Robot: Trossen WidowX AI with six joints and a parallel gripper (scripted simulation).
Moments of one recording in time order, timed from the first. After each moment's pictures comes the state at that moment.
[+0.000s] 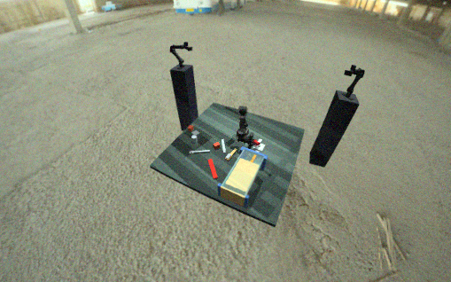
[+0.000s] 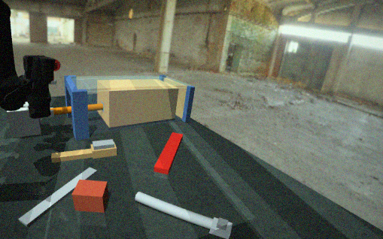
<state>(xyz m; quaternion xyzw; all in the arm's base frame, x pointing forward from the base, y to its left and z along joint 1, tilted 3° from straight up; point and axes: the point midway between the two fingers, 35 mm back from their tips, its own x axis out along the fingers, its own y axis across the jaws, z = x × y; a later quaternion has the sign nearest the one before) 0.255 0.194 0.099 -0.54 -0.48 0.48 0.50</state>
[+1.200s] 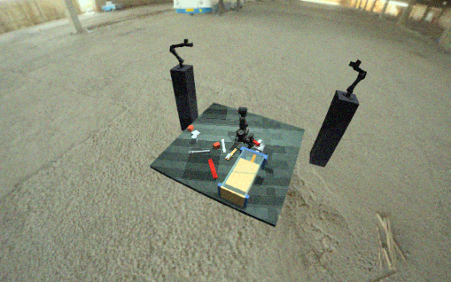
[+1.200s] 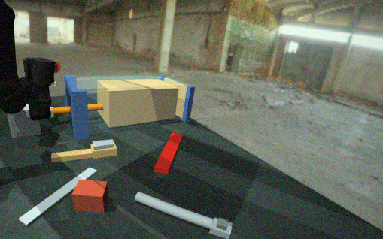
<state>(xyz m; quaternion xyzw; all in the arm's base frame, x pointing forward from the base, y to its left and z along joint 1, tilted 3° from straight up) 0.256 0.193 0.093 -0.54 -0.48 0.48 0.50</state>
